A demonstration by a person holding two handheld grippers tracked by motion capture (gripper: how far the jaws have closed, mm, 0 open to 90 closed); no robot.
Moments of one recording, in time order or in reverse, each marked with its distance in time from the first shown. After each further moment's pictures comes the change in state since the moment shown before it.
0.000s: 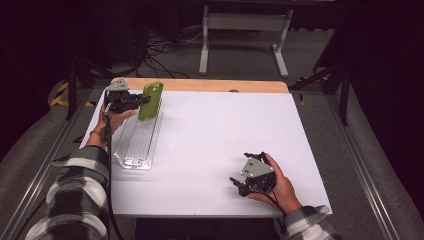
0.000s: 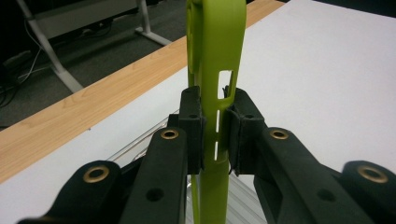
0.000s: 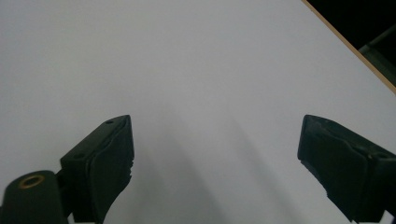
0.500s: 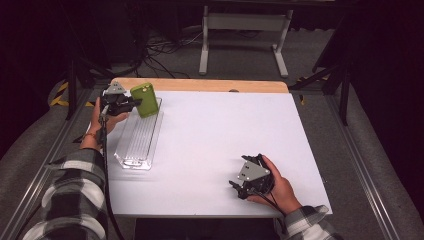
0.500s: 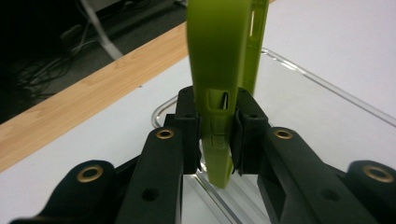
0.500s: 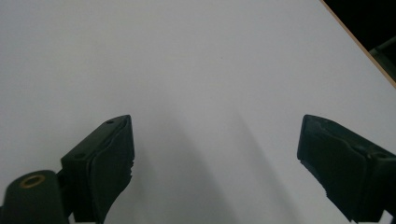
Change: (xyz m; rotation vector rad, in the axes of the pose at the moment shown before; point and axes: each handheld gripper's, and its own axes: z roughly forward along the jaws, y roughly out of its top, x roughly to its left) left arm 0.005 -0.012 -0.007 0.131 0.194 0.024; right arm 0.006 0.000 0.003 0.031 0.020 -0.057
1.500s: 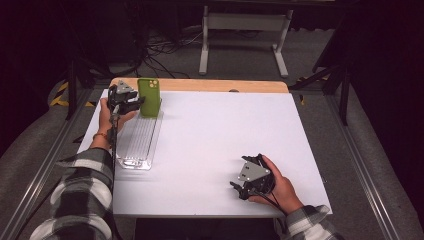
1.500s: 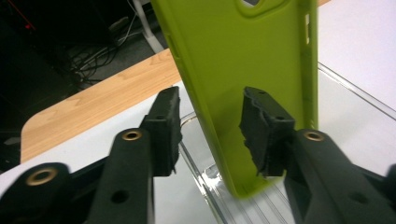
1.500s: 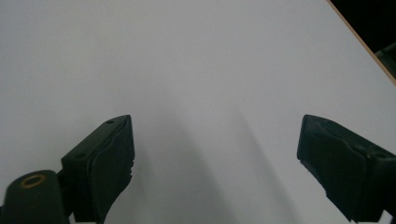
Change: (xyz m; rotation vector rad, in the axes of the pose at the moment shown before) left arm -0.012 0.006 0.017 0.027 0.171 -0.056; right arm -0.001 0.000 -0.002 0.010 0.016 -0.022
